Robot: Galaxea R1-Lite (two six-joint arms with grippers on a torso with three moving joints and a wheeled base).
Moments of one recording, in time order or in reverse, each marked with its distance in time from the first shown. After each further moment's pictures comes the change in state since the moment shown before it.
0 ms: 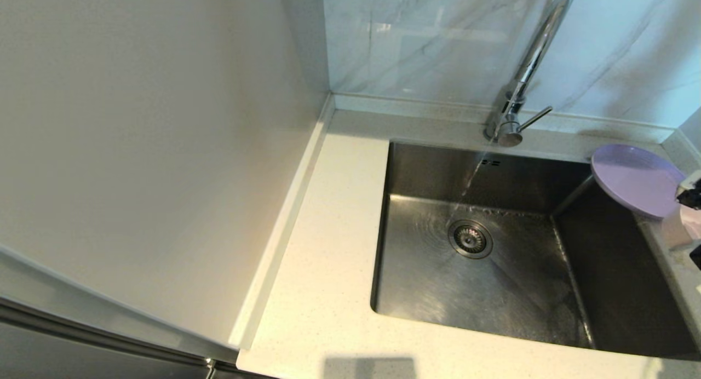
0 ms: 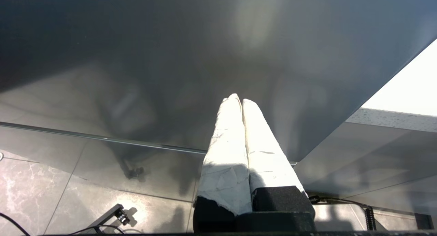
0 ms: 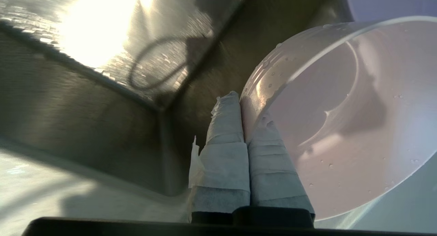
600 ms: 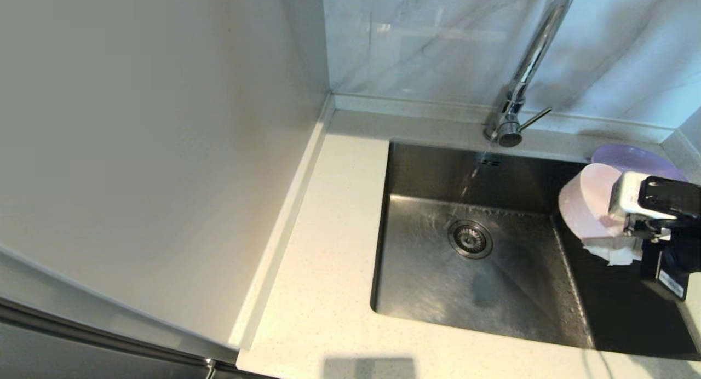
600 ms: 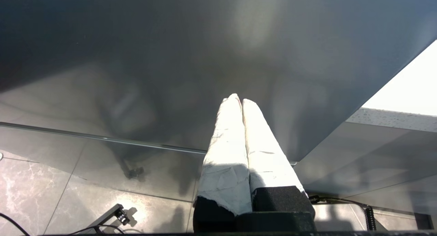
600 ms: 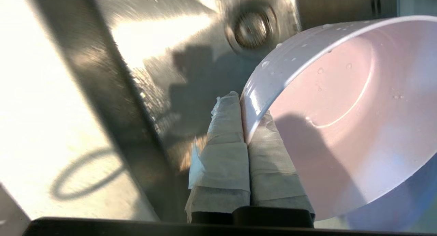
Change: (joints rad) left arm 0.000 0.000 0.000 0.000 0.000 0.000; right arm 0.543 -0.164 0.027 0.021 -0.014 -0.162
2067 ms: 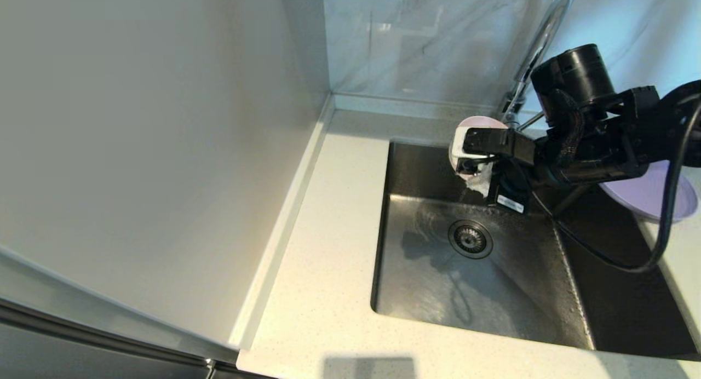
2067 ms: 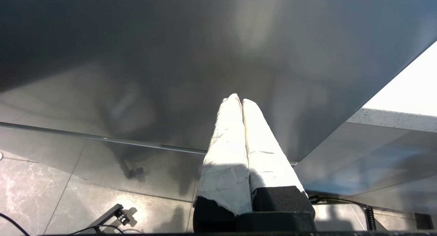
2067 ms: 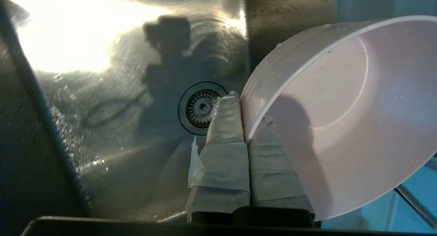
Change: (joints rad) left arm 0.000 0.000 0.000 0.000 0.001 0.000; right arm 0.294 0.469 -0.570 0.039 -0.261 0.015
